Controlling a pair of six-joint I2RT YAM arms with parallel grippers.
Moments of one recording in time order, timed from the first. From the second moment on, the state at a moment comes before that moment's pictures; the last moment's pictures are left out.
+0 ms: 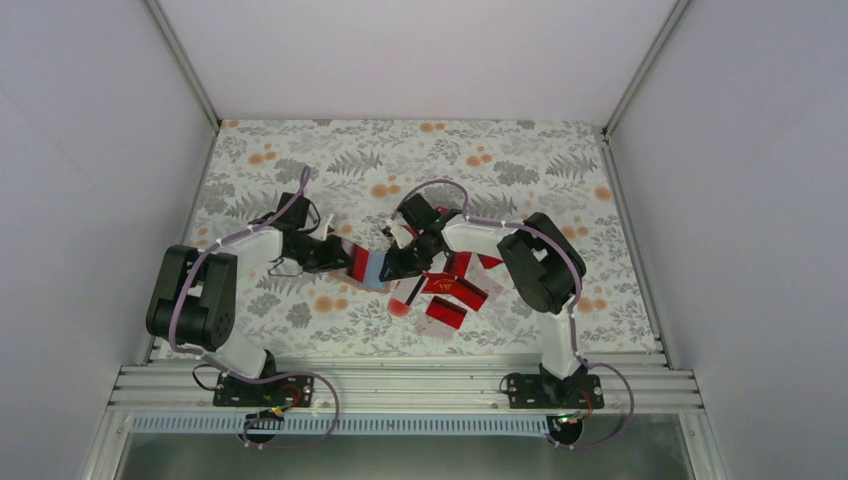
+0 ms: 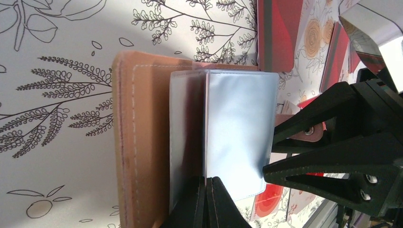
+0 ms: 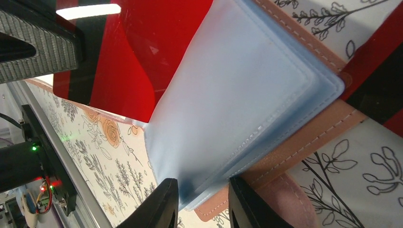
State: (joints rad) left arm -0.18 1.58 0.78 -0.44 0.66 -0.27; right arm 0.74 2.04 1.28 -0.44 -0.61 0.38
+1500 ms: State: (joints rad) left arm -0.11 1.64 0.68 -0.26 0.88 -0.34; right arm 0.73 2.08 1.33 -0.50 -0.66 0.34
